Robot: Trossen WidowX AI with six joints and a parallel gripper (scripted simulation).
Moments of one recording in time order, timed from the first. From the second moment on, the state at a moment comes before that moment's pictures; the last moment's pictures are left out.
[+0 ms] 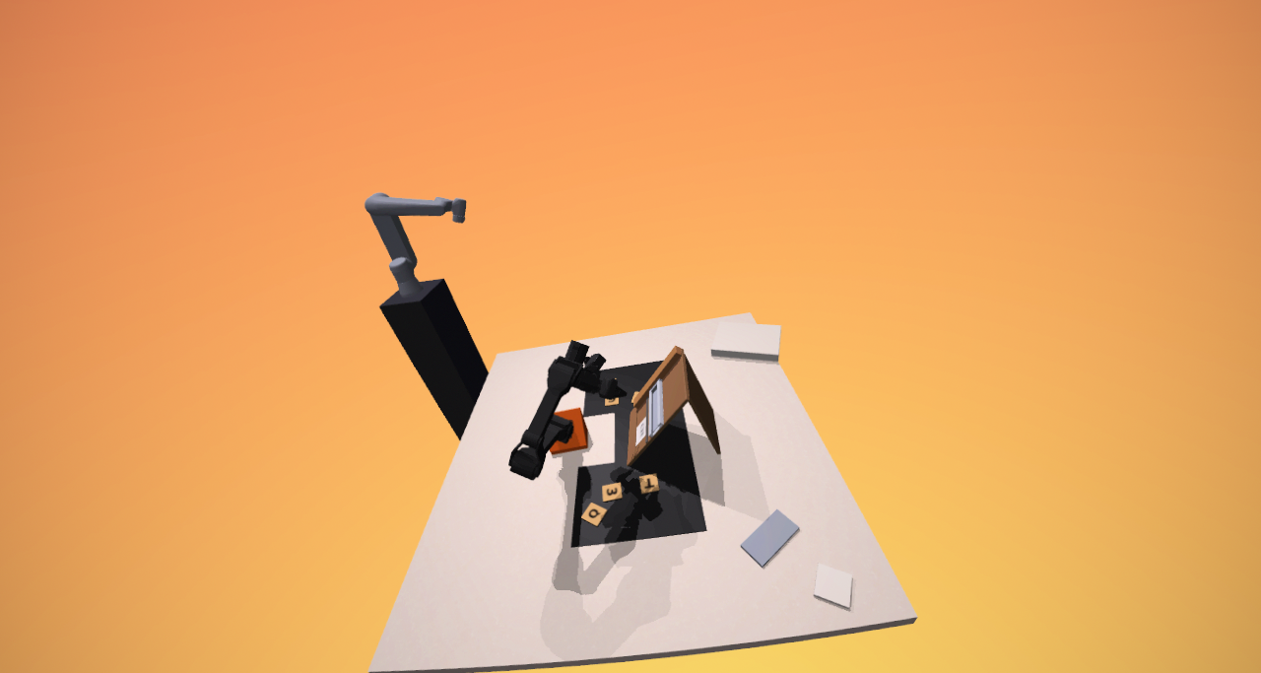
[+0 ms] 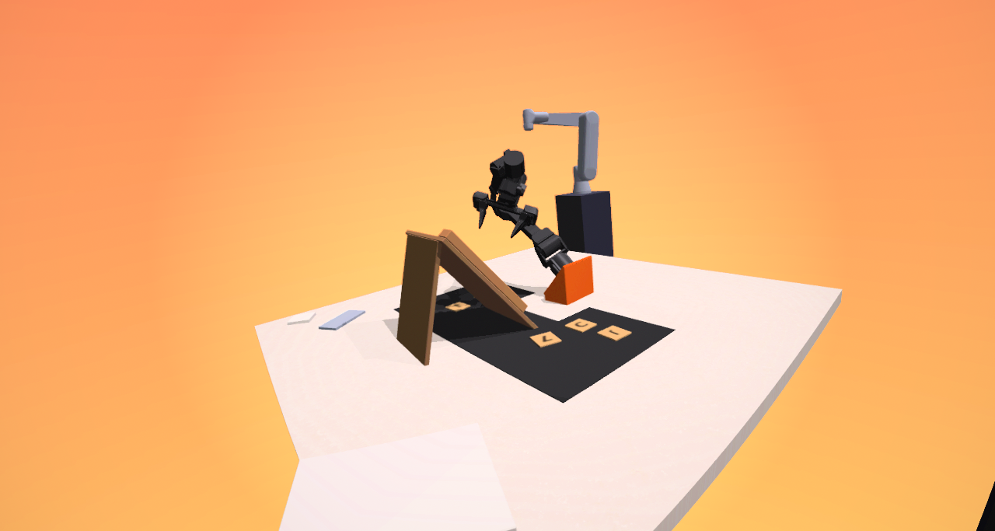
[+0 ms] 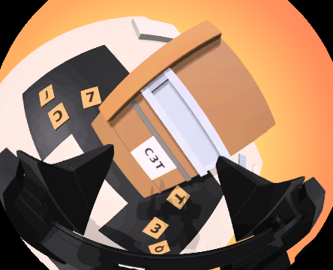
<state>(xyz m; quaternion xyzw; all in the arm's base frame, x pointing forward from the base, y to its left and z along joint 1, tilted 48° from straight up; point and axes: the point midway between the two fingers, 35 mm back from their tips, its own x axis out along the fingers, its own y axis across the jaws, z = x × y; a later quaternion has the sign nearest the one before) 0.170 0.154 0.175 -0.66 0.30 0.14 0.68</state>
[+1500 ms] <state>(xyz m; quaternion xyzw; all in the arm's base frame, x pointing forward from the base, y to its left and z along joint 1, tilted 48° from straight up) 0.130 0.150 0.212 -0.84 0.18 0.27 0.44</state>
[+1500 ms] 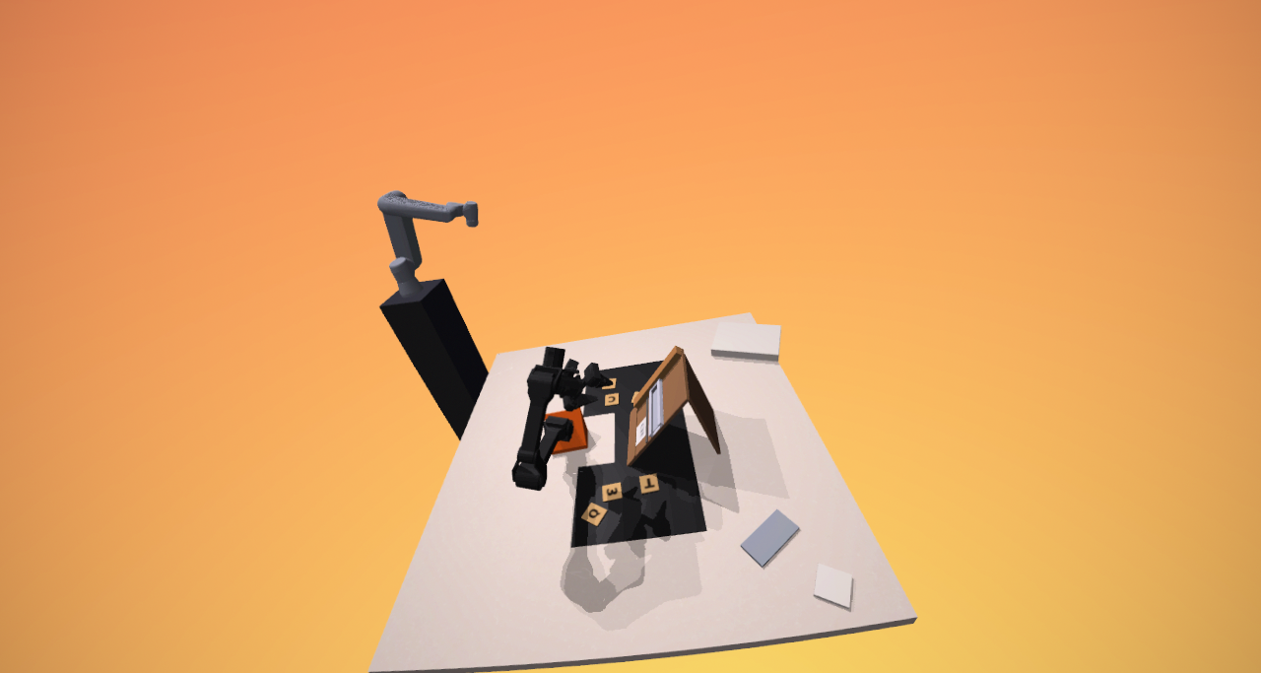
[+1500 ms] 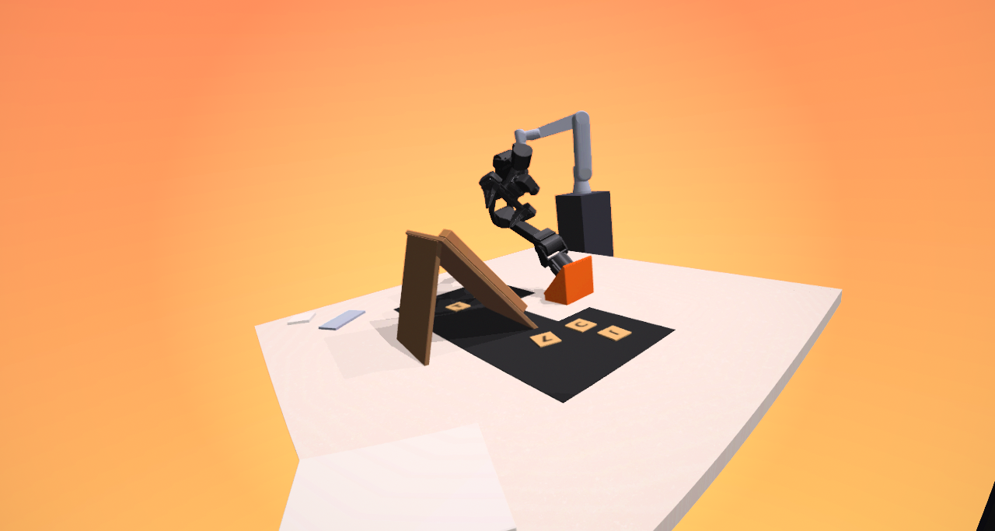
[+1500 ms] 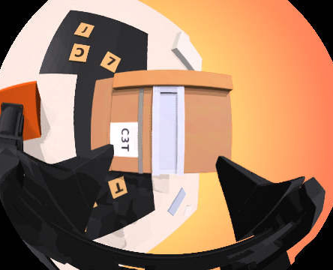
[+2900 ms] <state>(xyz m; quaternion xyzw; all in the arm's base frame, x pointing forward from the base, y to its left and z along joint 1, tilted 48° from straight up) 0.140 0.214 0.024 -0.20 0.47 -0.18 0.84</state>
